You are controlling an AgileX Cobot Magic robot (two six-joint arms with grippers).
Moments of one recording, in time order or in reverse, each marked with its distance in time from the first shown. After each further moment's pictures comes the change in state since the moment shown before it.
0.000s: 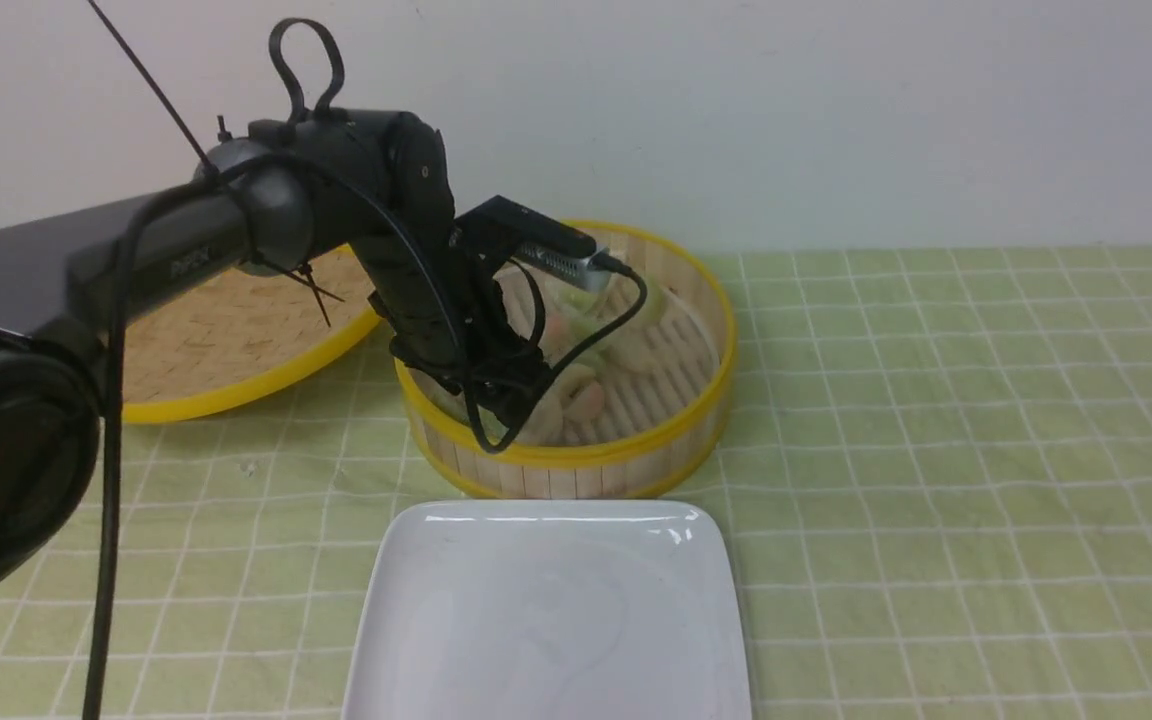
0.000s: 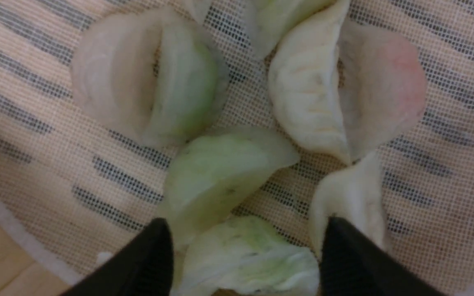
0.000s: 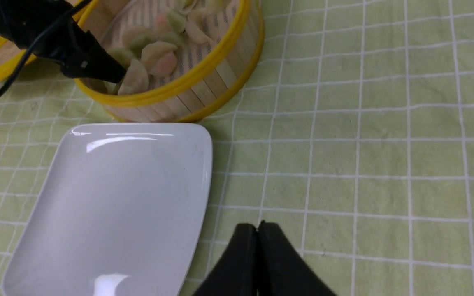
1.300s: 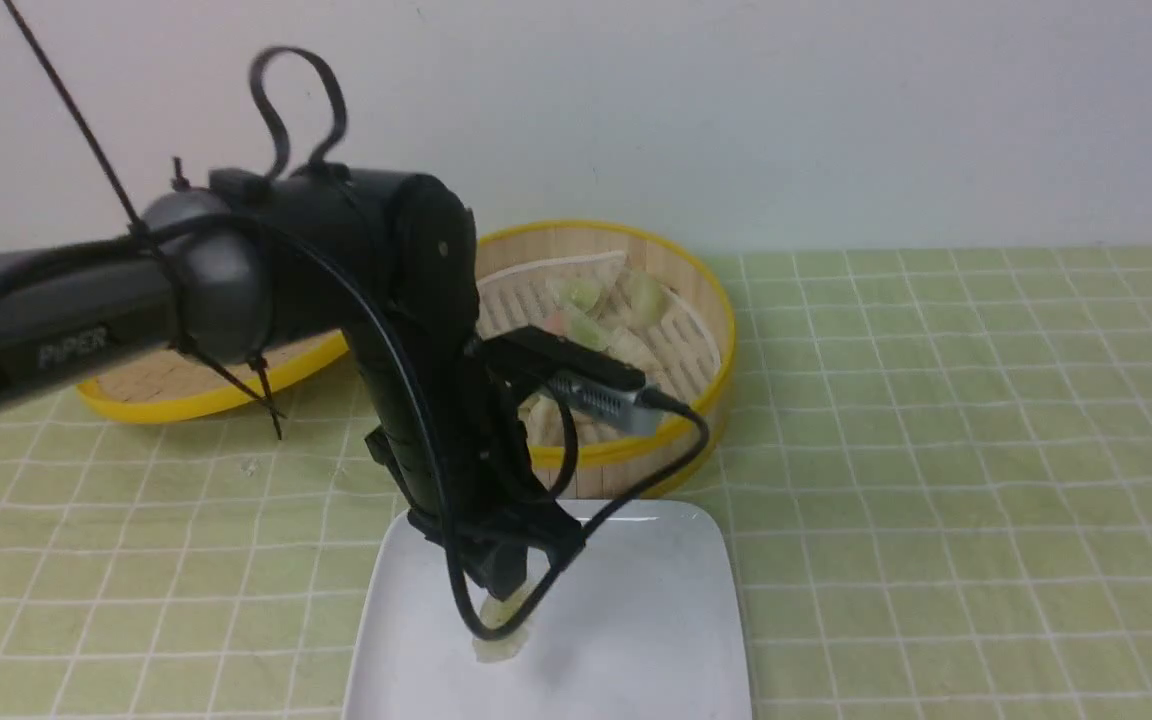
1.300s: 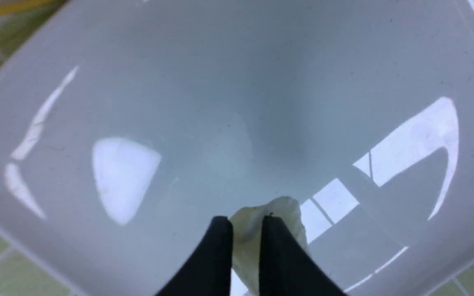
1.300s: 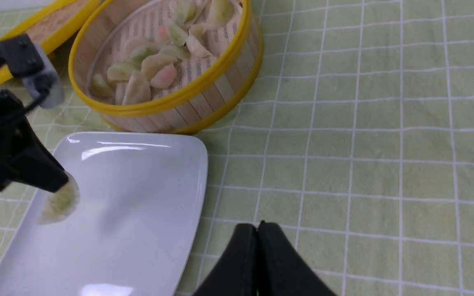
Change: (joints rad) right arm 0.000 0.000 0.000 0.003 -0.035 -0.044; left arm -0.167 -0.281 0.393 -0.071 0.141 -0.103
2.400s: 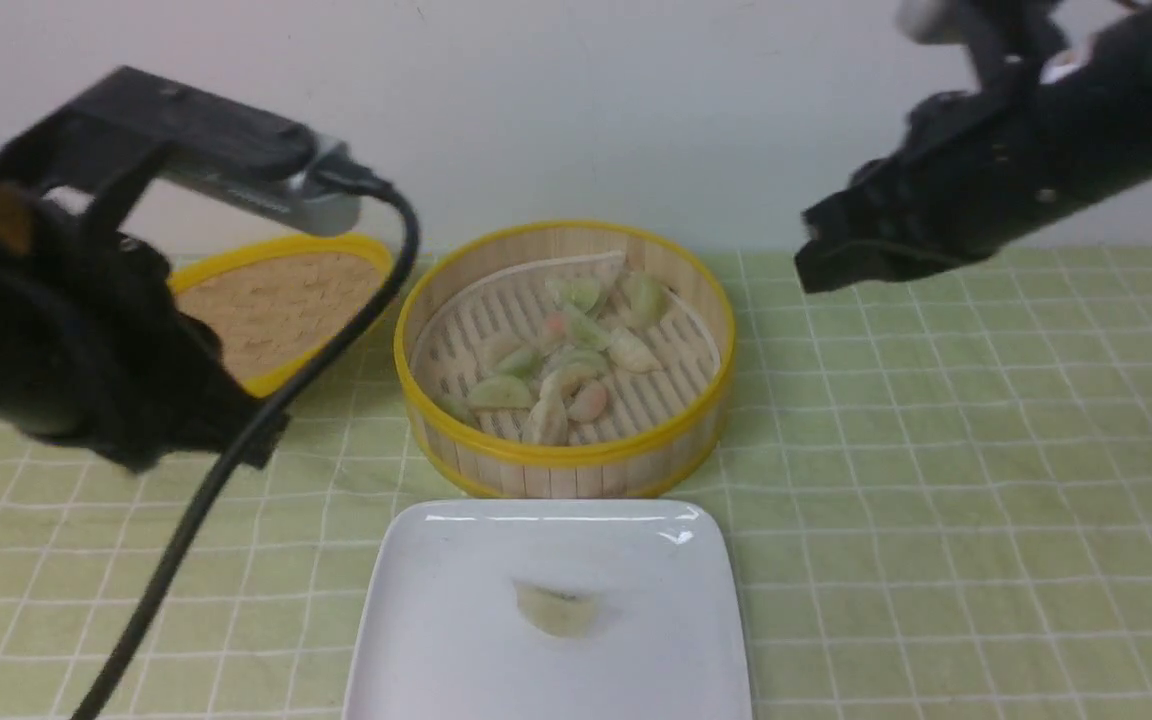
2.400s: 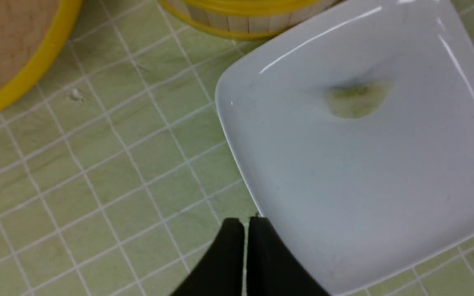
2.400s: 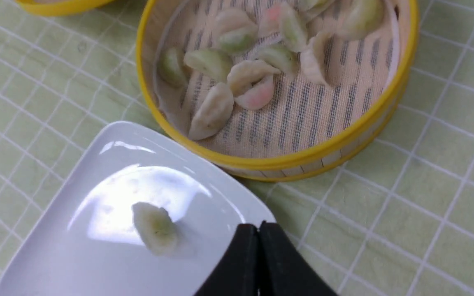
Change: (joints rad) right arm 0.350 1.005 -0.801 -0.074 0.079 -0.073; left arm 0.126 -0.748 0.202 0.195 0.026 -0.197
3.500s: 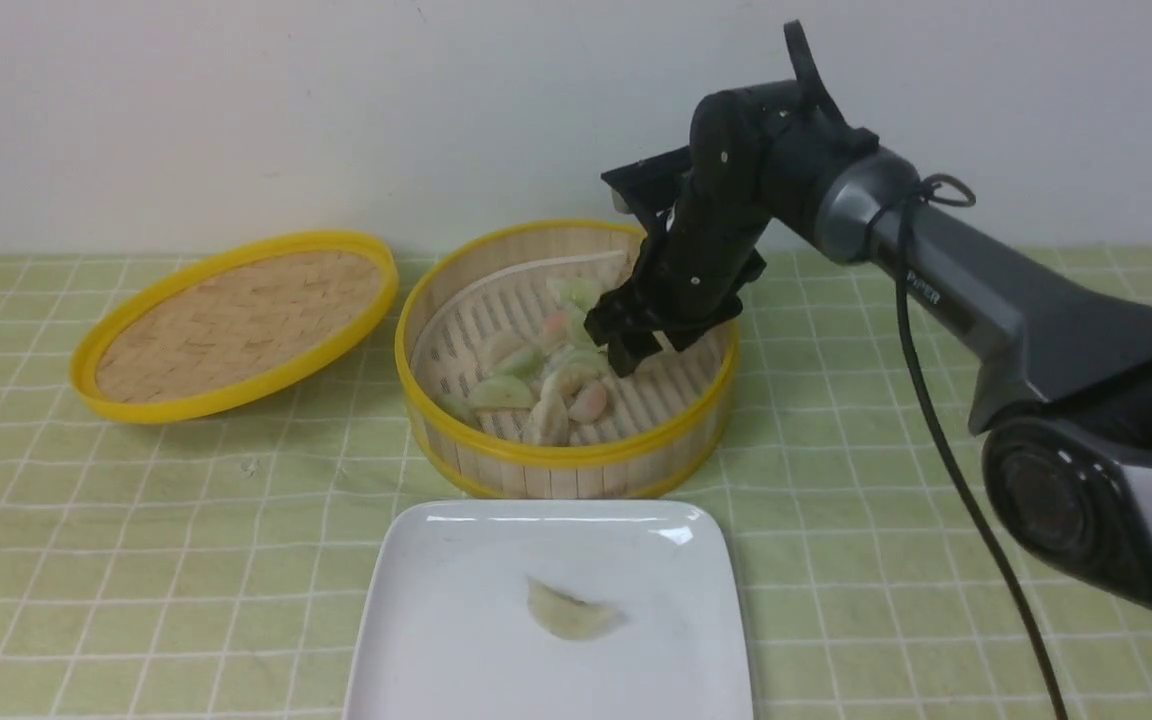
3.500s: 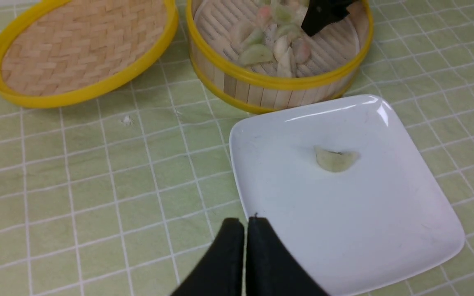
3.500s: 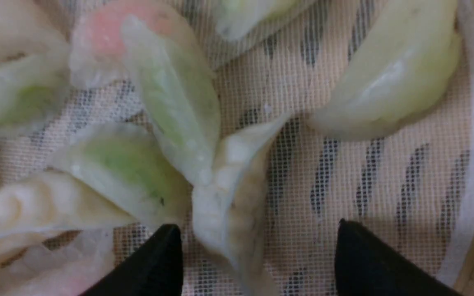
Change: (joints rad) right arm 0.103 0.928 -0.907 -0.265 0.210 0.141; left arm 0.001 -0.624 0.280 0.045 -0.046 -0.209
